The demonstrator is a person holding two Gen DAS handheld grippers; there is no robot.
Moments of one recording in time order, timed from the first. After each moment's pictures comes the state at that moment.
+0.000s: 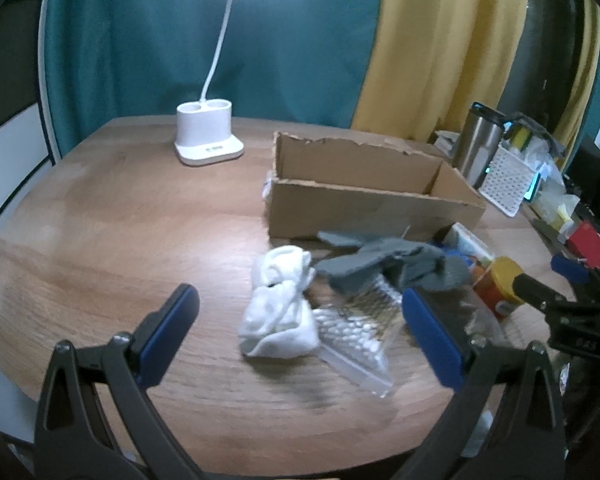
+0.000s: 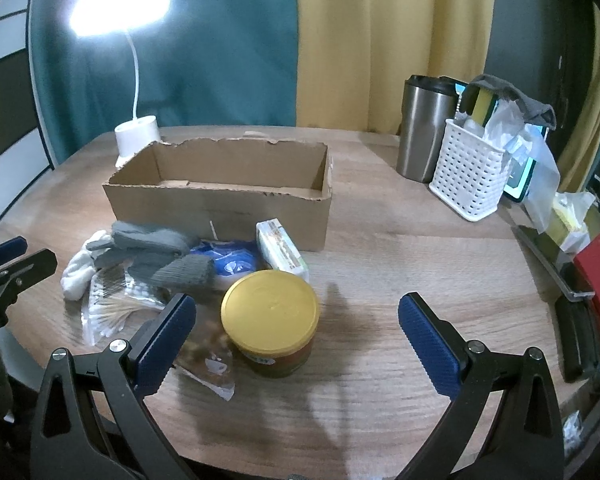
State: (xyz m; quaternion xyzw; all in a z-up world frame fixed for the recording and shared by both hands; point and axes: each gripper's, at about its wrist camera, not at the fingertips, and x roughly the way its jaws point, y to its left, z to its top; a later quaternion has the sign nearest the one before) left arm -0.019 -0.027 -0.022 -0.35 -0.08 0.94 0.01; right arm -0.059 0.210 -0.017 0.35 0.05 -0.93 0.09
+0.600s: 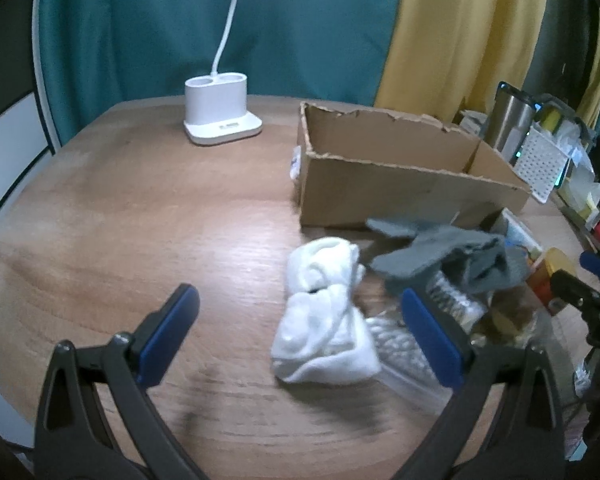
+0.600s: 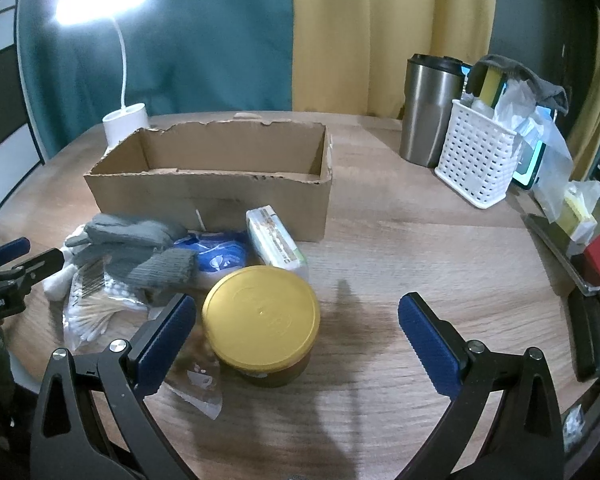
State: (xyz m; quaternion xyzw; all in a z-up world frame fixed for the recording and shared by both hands) left arm -0.052 -0.045 -0.051 -0.38 -0.06 0.92 -0.01; right arm -0.078 0.212 -0.035 0.37 0.04 -0.92 0.08
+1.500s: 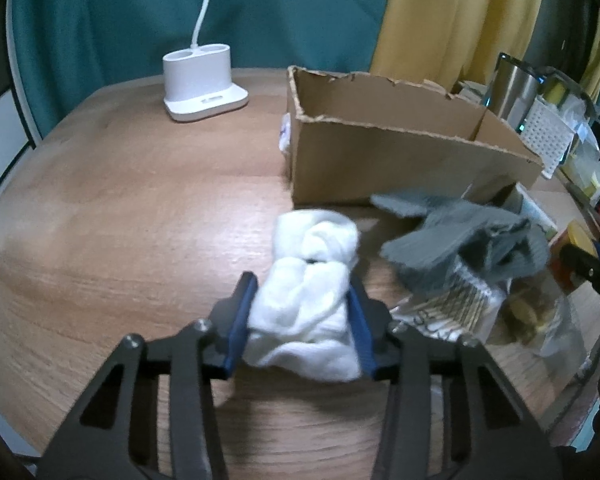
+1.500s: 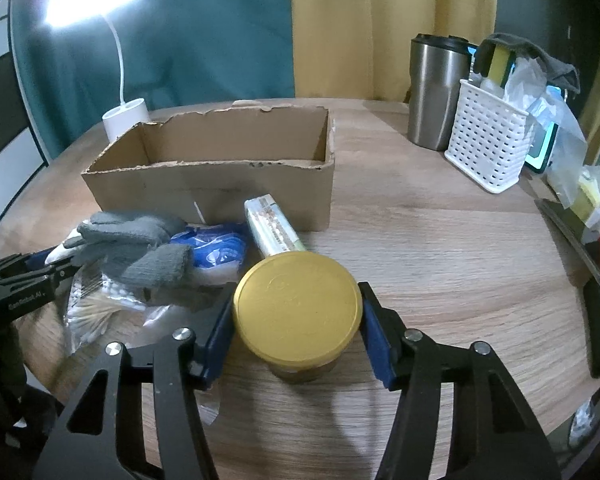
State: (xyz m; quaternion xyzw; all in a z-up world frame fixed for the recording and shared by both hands) left arm -0.069 -0.041 -0.069 -0.42 -0.05 0.91 0.00; right arm -0.086 0.218 -0.042 0.39 0.02 -0.91 0.10
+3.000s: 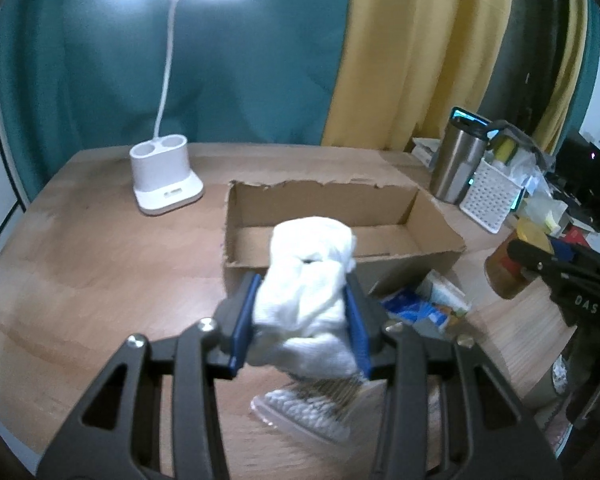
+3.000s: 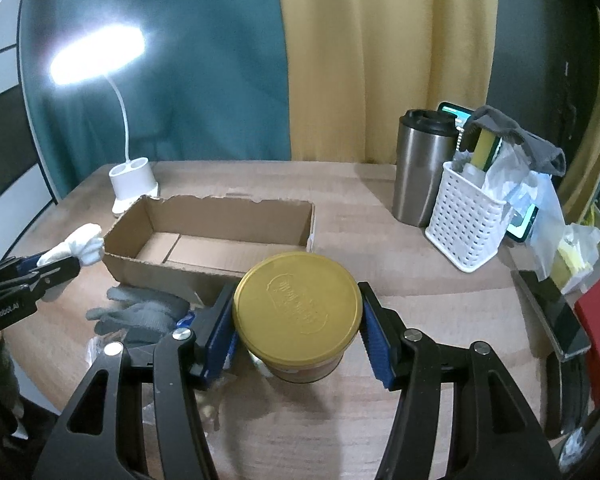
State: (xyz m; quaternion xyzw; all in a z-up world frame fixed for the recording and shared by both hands) left arm -0.074 -0.003 0.019 -0.35 -0.06 0.93 0.05; right arm -0.106 0.235 0.031 0.33 0.03 -0.94 0.11
